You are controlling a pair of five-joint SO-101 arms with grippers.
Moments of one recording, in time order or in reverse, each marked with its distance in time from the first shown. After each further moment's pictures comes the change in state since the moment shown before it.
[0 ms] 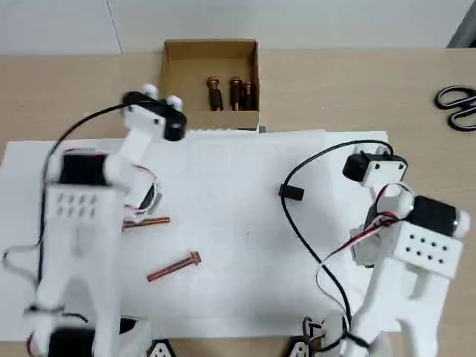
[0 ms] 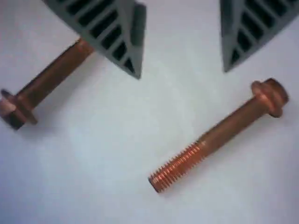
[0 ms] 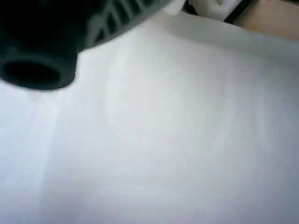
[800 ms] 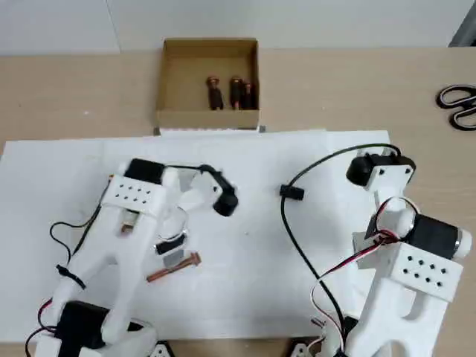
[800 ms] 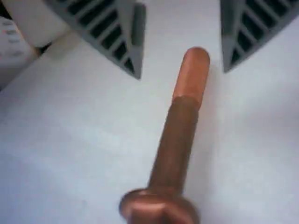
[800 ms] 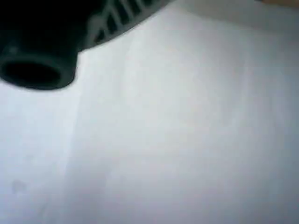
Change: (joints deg) left arm 11.8 7.7 17.3 0.0 -17.0; right arm 1.1 -6.6 3.1 -3.1 0.2
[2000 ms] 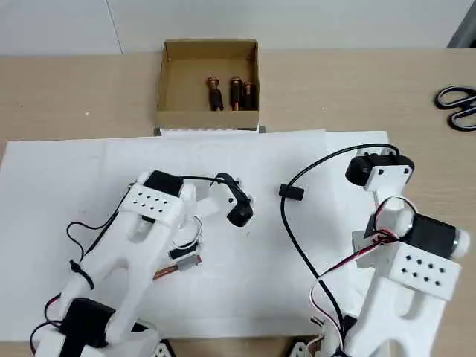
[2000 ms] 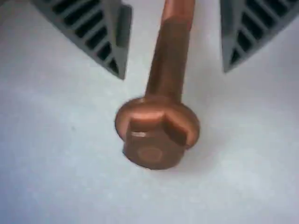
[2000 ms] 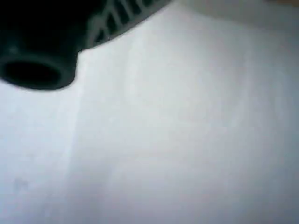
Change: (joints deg) left arm 4.3 0.4 6.9 -11.5 0.0; right arm 0.0 0.0 0.0 -0.1 0.0
